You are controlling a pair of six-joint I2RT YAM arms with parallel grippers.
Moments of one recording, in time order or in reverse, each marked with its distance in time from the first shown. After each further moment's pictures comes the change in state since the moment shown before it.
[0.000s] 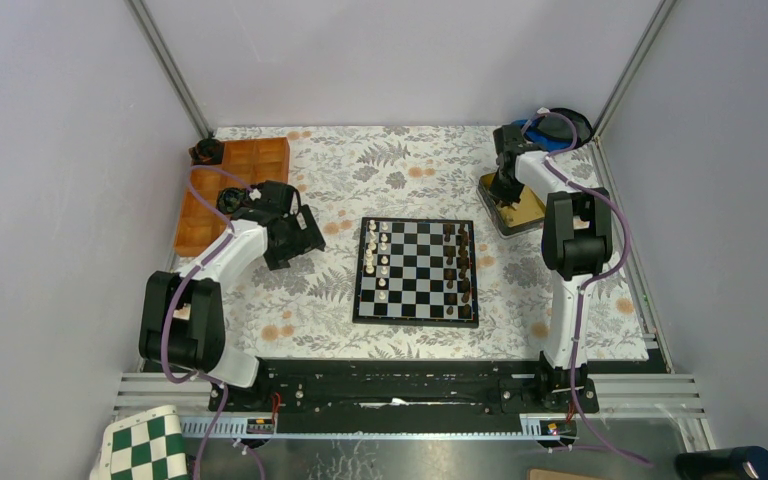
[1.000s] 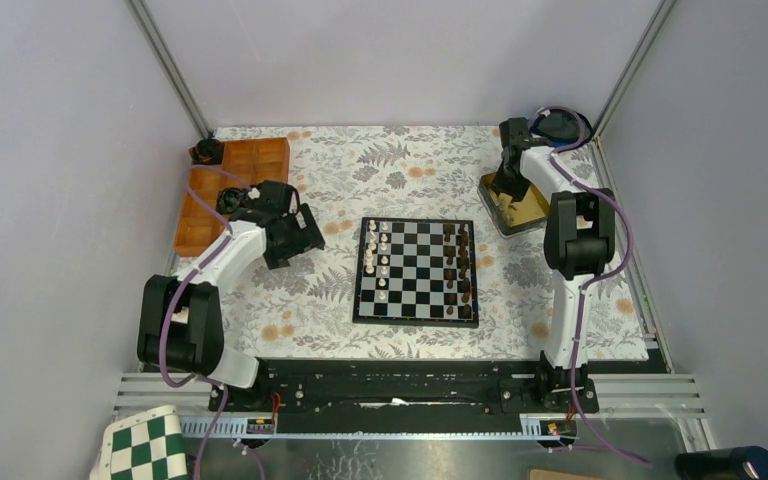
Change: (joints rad) left arm 0.000 -0.023 0.000 0.000 0.000 0.000; right arm -0.026 0.000 0.053 -0.021 0.018 0.000
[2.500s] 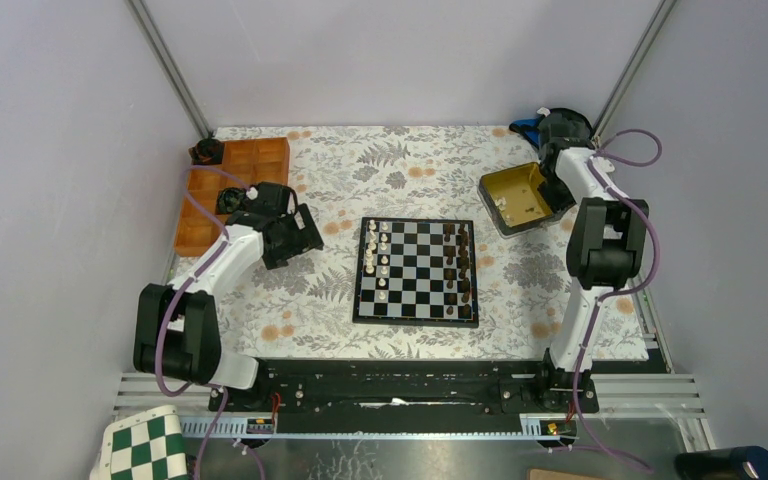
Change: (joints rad) left arm 0.000 -0.039 -0.020 0.003 0.001 0.019; right arm -0.160 -0.112 -0.092 -0.229 0.251 0.526
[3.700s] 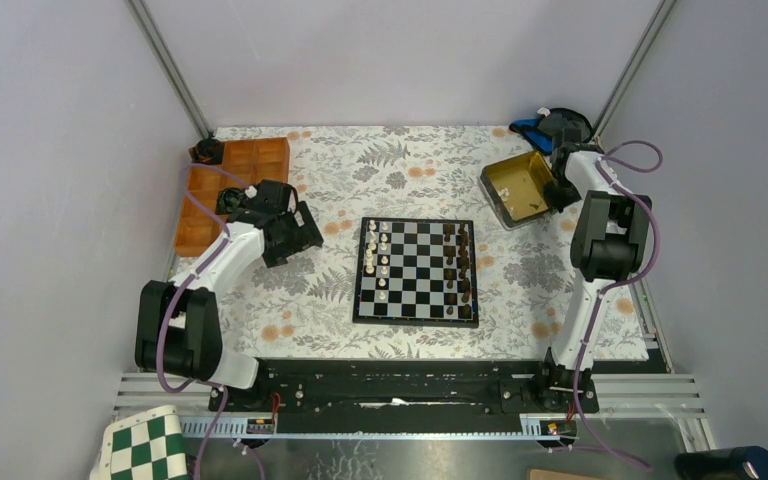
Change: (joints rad) left arm 0.000 0.016 0.020 0.000 -0.026 -0.023; right arm -0.070 0.062 0.001 0.138 -0.138 -0.068
